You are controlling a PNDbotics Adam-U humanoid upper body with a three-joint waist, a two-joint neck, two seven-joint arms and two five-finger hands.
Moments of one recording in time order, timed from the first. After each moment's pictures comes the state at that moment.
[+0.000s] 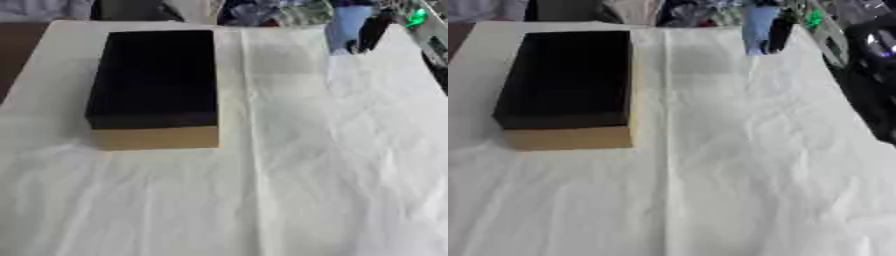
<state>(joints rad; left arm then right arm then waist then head) -0.17 0.15 0.10 -1.98 0.12 -0.15 0.20 -1.13 -0.74 0.34 -1.36 1.06 0.28 0.81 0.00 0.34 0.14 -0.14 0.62</state>
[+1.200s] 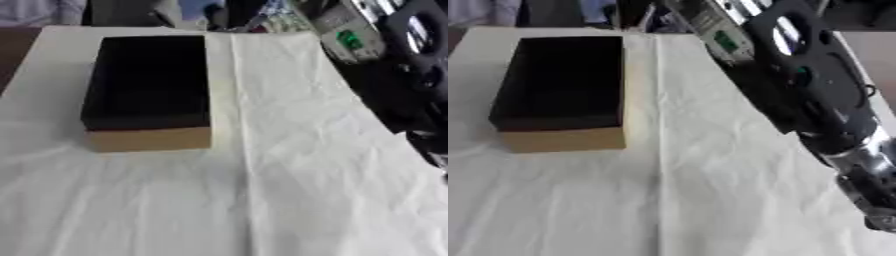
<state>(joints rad) -0.18 0.15 0.10 -1.98 0.13 -0.15 0.20 -1.23 -0.48 0.48 -1.62 0.98 0.49 0.74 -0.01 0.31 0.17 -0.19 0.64</state>
